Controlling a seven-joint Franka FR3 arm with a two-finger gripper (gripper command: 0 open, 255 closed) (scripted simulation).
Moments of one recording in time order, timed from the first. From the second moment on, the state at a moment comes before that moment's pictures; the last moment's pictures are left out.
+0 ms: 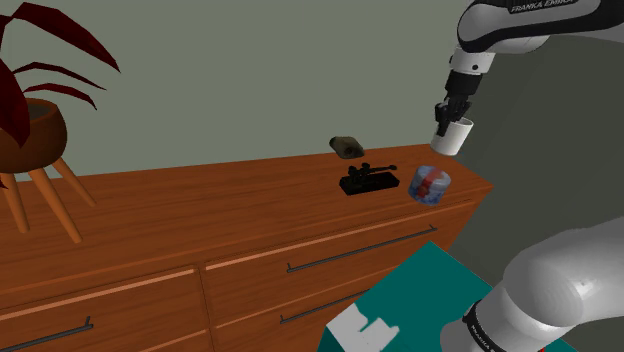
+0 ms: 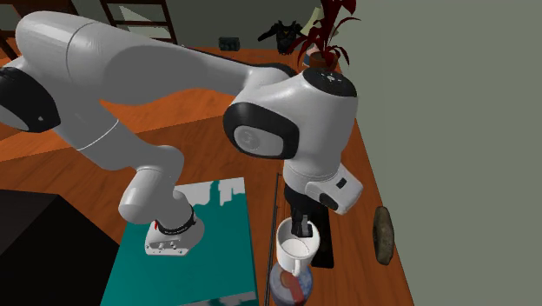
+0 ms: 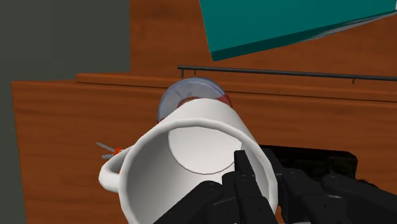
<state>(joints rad) -0.24 -0.40 -0.24 -2.19 -0.15 1.77 -0.29</state>
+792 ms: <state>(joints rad) -0.27 -0.35 -0.30 -2.26 -0.18 1.89 -0.36</state>
